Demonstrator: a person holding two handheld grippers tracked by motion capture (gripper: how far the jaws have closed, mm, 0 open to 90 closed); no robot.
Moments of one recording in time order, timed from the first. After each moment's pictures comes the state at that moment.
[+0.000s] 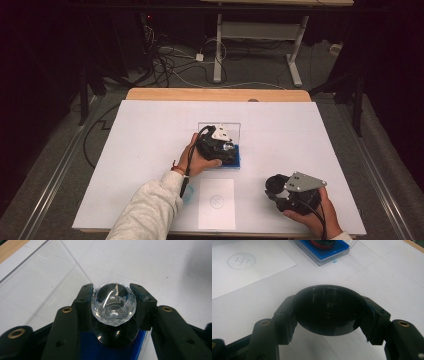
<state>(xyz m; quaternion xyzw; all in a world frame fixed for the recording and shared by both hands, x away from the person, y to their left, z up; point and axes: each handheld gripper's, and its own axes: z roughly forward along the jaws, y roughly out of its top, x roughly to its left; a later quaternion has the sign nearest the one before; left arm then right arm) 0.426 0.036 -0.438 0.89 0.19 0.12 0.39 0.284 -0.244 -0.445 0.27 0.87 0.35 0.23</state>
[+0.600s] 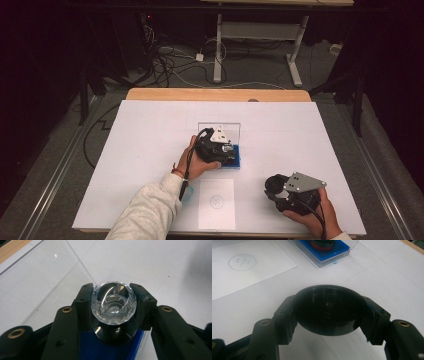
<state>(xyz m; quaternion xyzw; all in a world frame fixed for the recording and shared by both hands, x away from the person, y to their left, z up) 0.419 0.038 -0.441 0.89 0.20 0.13 0.40 0.283 -0.243 -0.445 0.27 0.86 0.35 0.24</state>
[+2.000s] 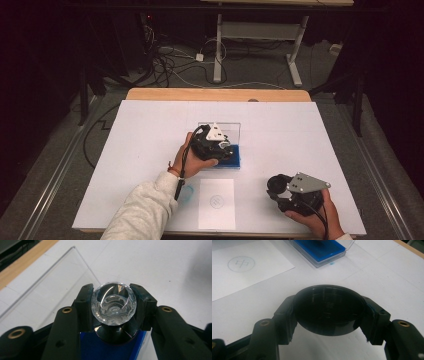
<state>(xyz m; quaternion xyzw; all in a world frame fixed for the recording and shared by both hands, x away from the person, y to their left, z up) 0.411 0.050 -0.418 0.88 0.19 0.16 0.40 0.280 -0.248 -0.442 0.28 0.86 0.36 0.24</state>
